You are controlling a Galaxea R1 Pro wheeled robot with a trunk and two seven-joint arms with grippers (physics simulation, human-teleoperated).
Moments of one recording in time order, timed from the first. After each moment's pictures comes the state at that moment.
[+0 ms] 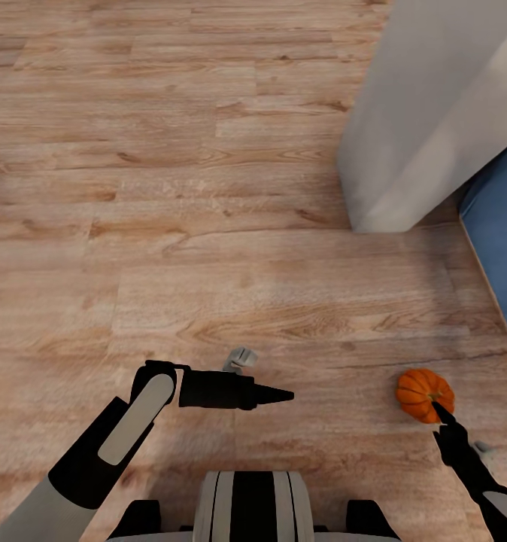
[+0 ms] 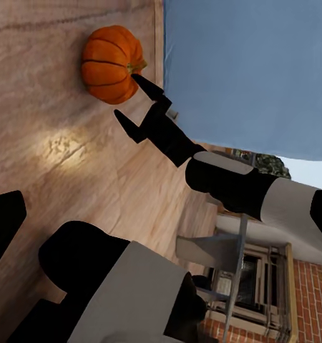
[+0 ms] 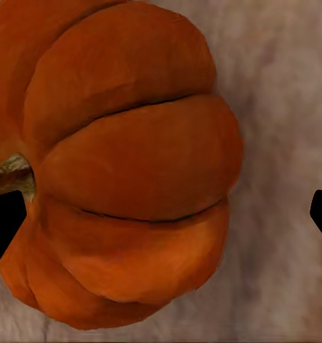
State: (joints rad) left arm -0.60 0.13 -0.50 -1.53 1.04 1.05 -0.26; right arm -0.54 -0.34 -0.49 -0.25 -1.12 0.18 0.67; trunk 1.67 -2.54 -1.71
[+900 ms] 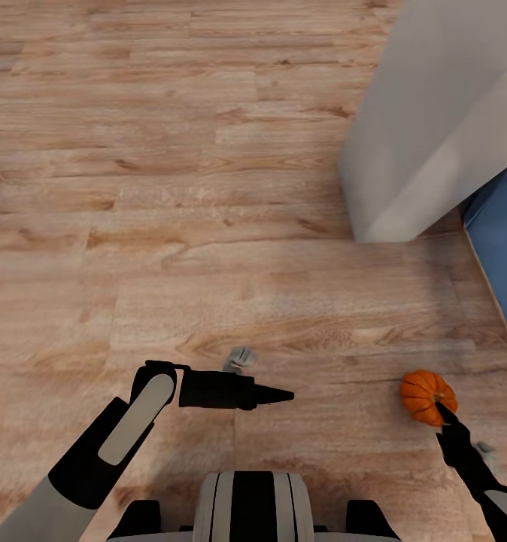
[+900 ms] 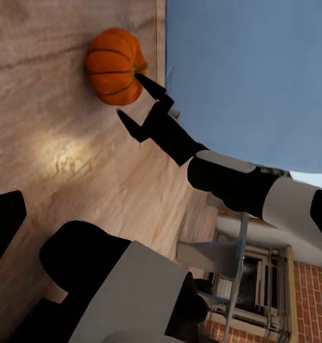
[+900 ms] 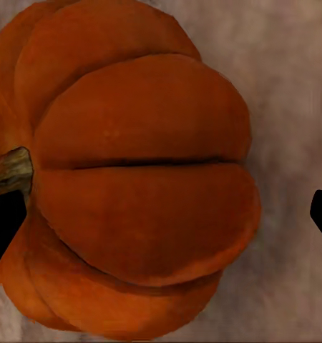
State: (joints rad) left arm -0.60 0.13 -0.50 -1.53 1.04 1.05 -0.26; right arm -0.54 -0.35 -0.51 -0.25 -1.13 0.18 0.64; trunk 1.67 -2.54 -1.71
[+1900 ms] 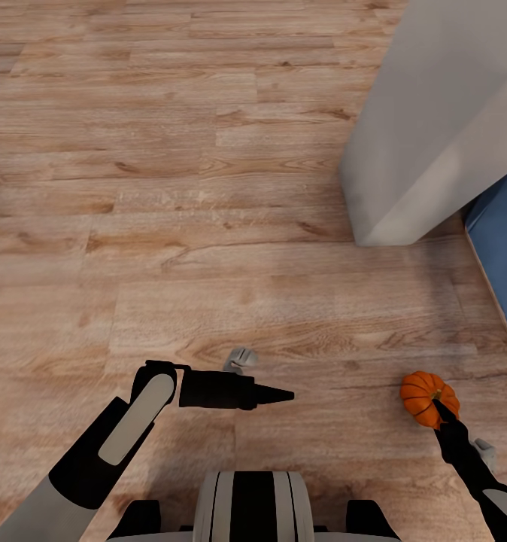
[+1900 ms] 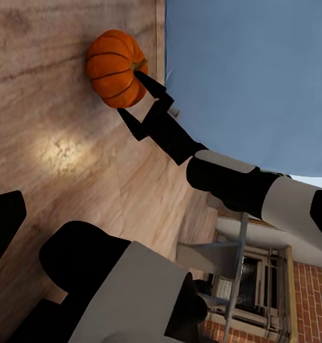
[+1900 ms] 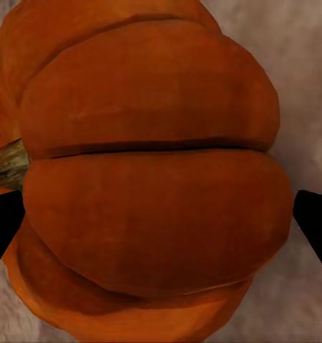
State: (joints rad) left arm -0.60 0.12 -0.50 -1.53 1.04 1.05 -0.26; right arm -0.54 -0.34 -0.50 -0.25 -1.12 0.18 0.68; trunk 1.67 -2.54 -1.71
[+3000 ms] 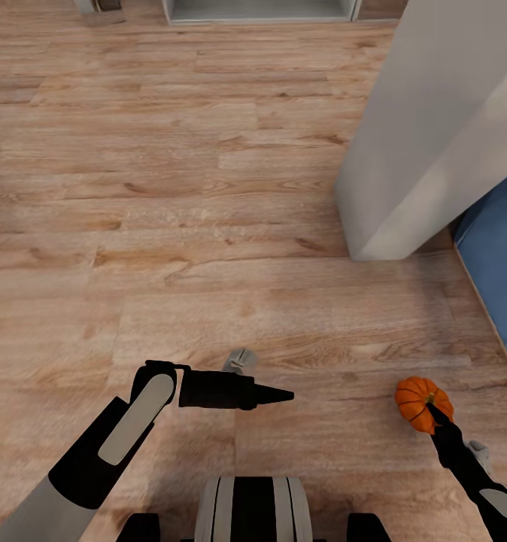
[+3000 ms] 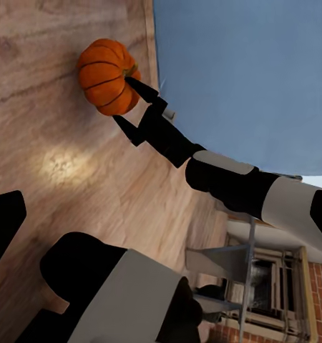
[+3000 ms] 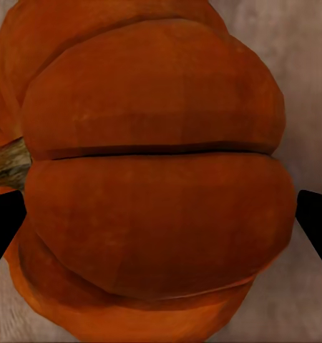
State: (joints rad) left arm -0.60 0.13 -0.50 -1.53 1.04 1.05 -0.26; right arm -0.54 -0.34 -0.45 -0.25 -1.11 0.18 0.63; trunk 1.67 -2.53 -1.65
